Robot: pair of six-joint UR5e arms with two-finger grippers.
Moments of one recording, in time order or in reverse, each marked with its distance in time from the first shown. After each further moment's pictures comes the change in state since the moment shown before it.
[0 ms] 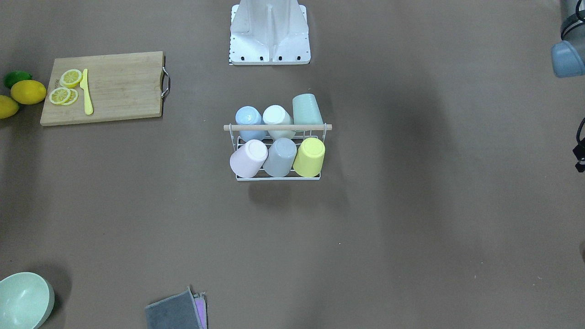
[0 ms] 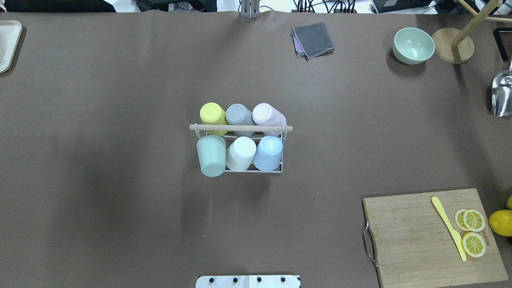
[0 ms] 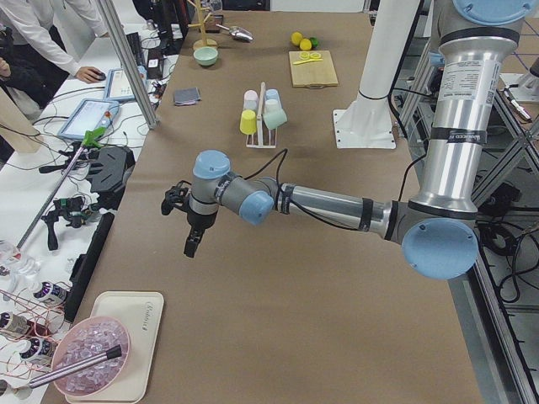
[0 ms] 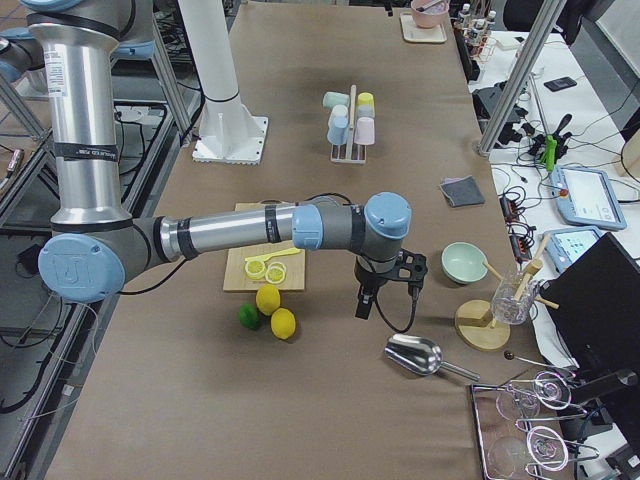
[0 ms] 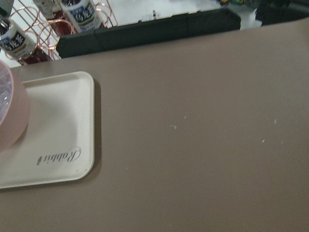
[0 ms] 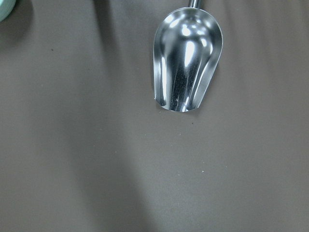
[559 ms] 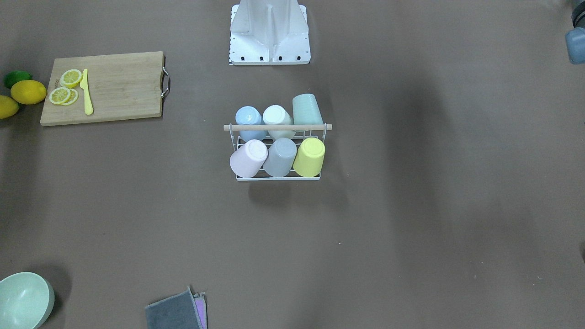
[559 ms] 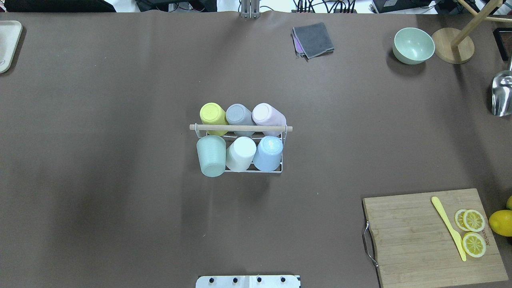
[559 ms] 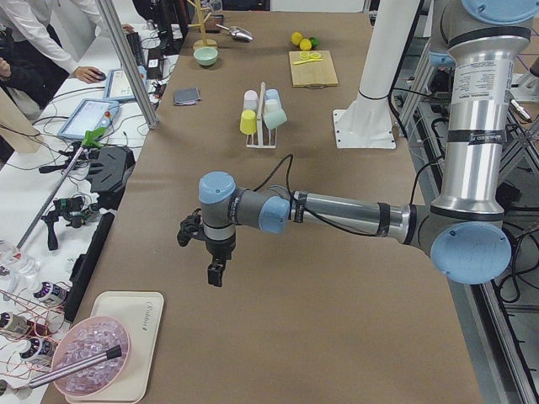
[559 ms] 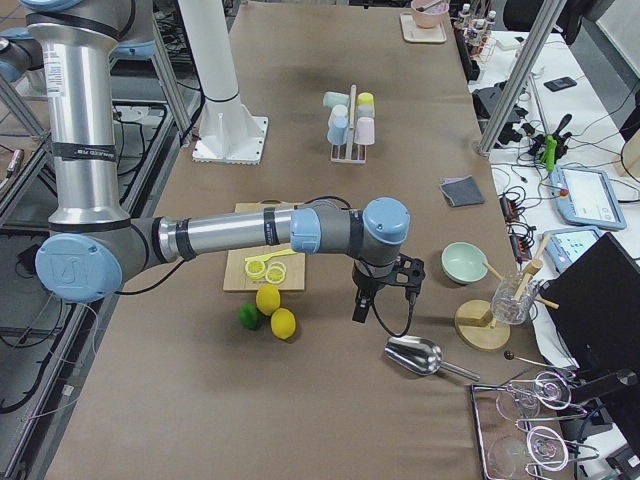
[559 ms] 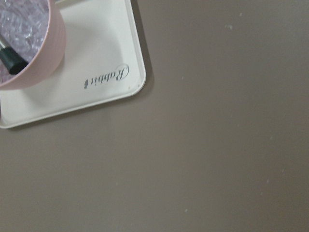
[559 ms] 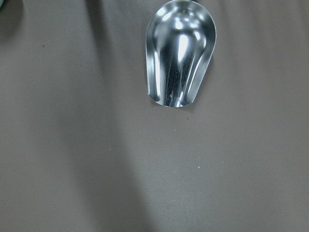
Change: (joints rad) left arm -0.041 0.070 -0.045 0.241 -0.063 0.141; right arm 0.001 -0.003 -0.007 0.000 0.002 -0.001
